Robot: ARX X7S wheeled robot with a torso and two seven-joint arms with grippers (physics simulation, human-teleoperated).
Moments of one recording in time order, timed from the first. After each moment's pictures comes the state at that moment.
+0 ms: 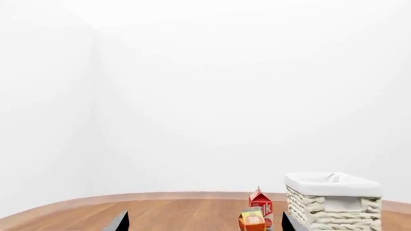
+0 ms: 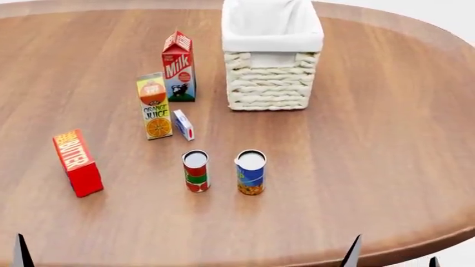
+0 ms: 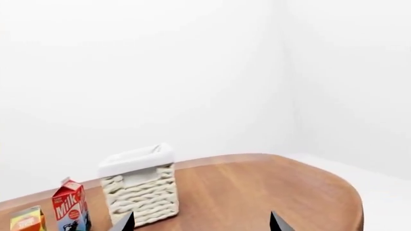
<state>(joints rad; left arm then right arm) 0.20 -0.23 0.08 0.27 -0.04 0.40 -0.33 -0.11 0.19 -0.07 -0.17 0.27 -0.31 0.31</state>
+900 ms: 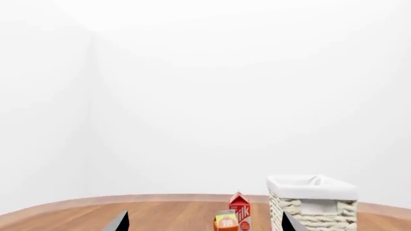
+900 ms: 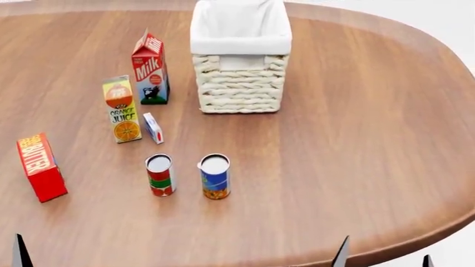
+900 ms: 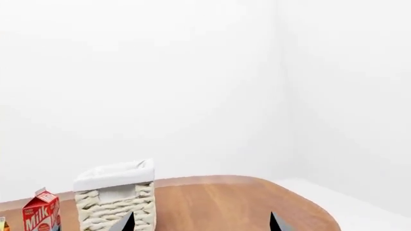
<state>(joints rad) 0.20 -0.25 0.10 0.27 -0.05 0.41 -0.35 -0.12 0.20 -0.11 -0.16 0.15 -0.38 0.36</state>
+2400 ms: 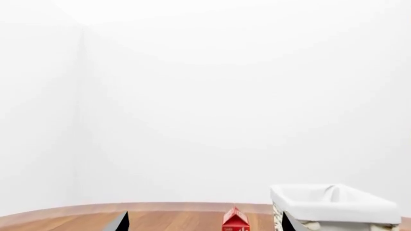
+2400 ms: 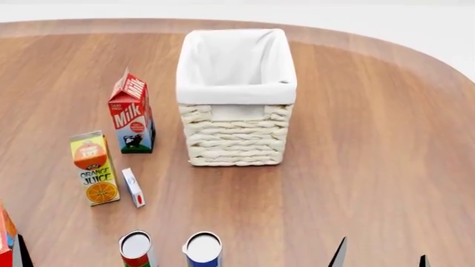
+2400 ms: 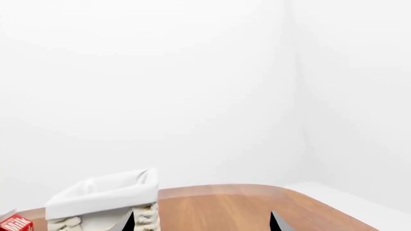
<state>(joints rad) 0.21 -0.28 0.12 0.28 -0.06 0.41 -0.38 -0.12 0.24 -0.15 -0.16 0.19 -0.42 0.37</state>
